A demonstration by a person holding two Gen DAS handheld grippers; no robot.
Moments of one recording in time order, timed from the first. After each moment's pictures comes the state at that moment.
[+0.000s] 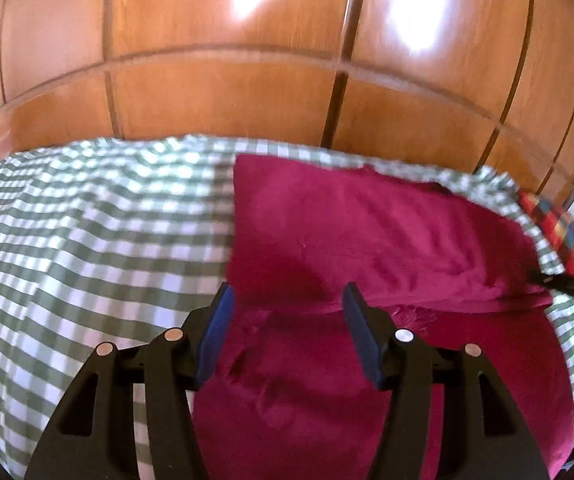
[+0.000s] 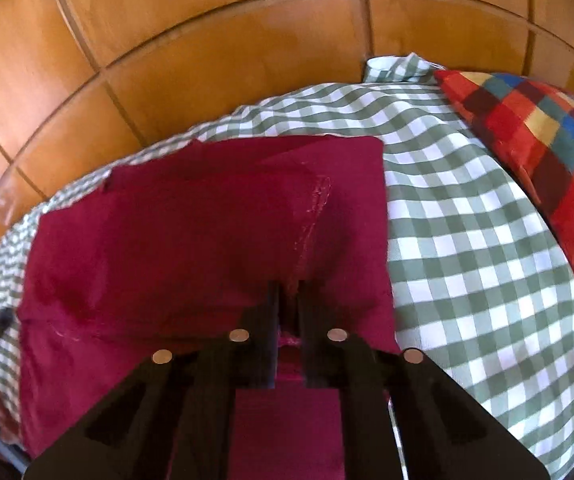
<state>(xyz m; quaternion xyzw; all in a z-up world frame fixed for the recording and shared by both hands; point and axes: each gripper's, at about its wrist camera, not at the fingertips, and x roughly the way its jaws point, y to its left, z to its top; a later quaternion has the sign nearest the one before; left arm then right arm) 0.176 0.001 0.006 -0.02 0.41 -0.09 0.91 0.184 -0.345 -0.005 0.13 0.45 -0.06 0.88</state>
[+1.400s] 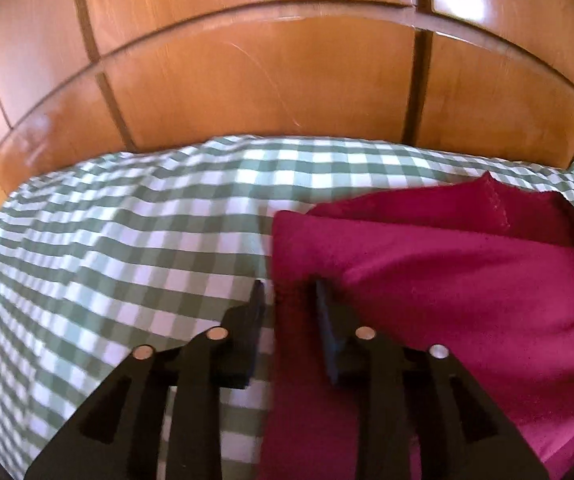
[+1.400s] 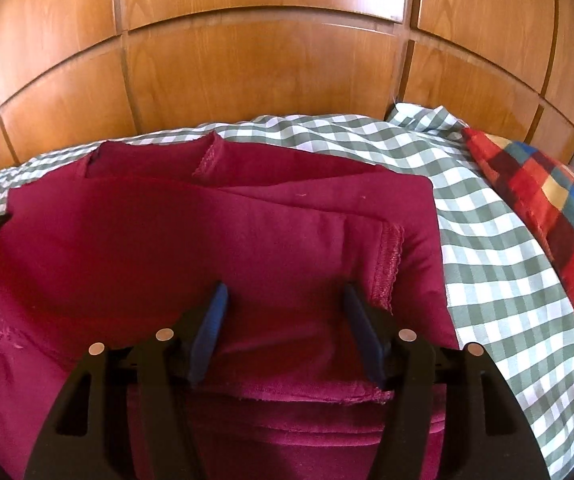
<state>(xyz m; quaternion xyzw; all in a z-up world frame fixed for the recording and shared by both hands) 0.296 -0.013 -0.024 0.05 0.43 0.03 0.90 0.211 -0.288 -0.032 0.02 0.41 -0.09 0.91</state>
